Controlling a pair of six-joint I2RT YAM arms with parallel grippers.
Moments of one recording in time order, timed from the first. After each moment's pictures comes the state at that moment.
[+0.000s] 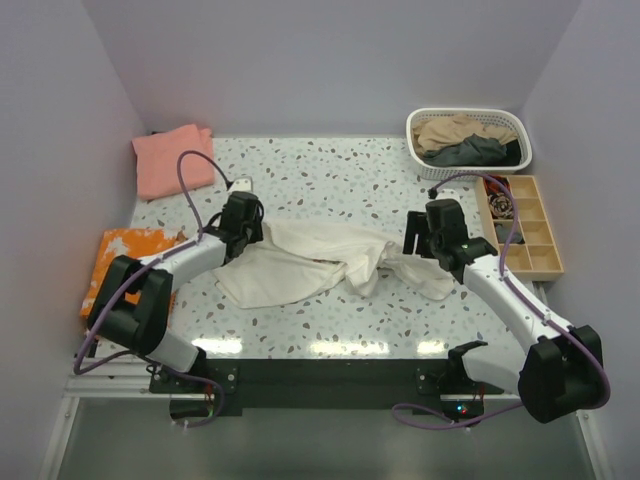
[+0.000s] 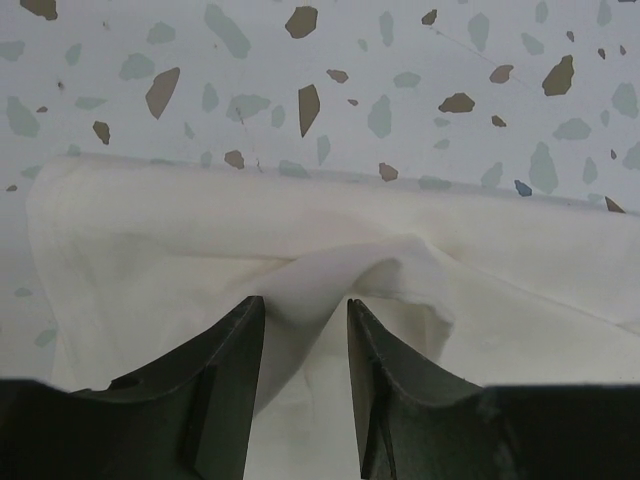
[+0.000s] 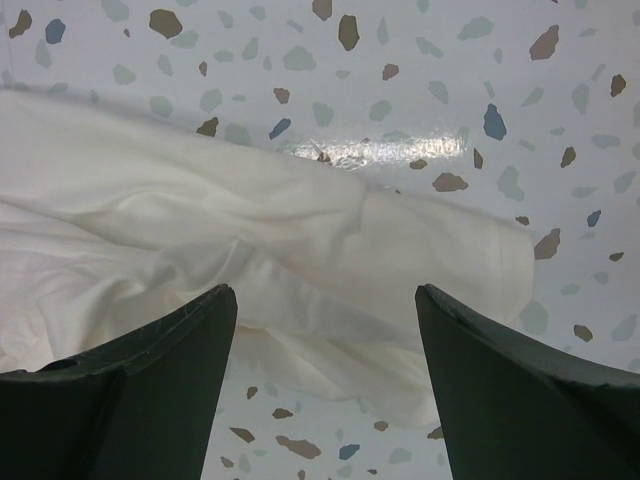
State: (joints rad) left arm -0.38 1.52 0.81 -0.05 -0.33 -0.38; right arm 0.31 1.16 0.79 -0.43 0.25 0.33
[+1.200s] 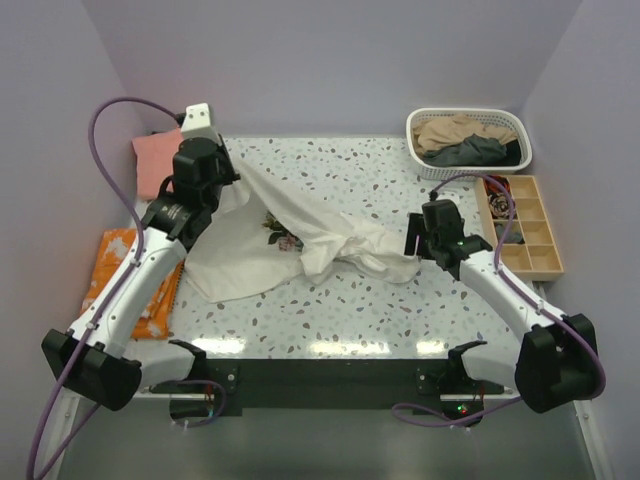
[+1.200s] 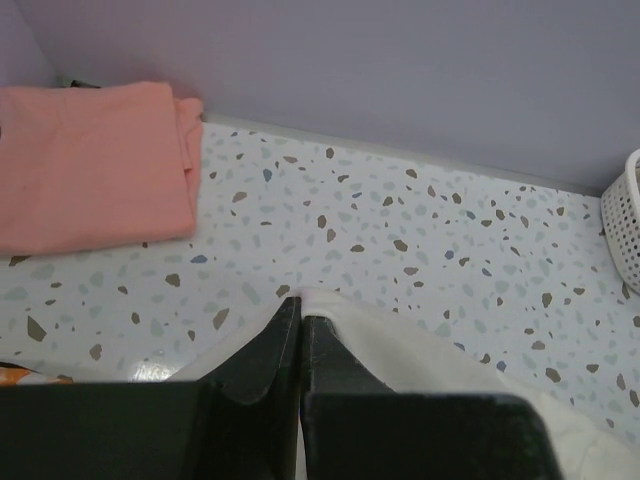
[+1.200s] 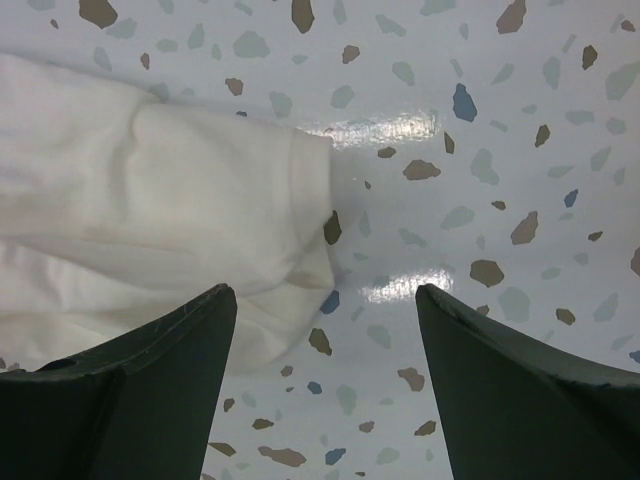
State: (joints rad) left arm -0.38 1.23 1.26 -0.31 -0.43 -0.31; right arm 0.31 1.21 0.78 -0.44 0.32 0.35
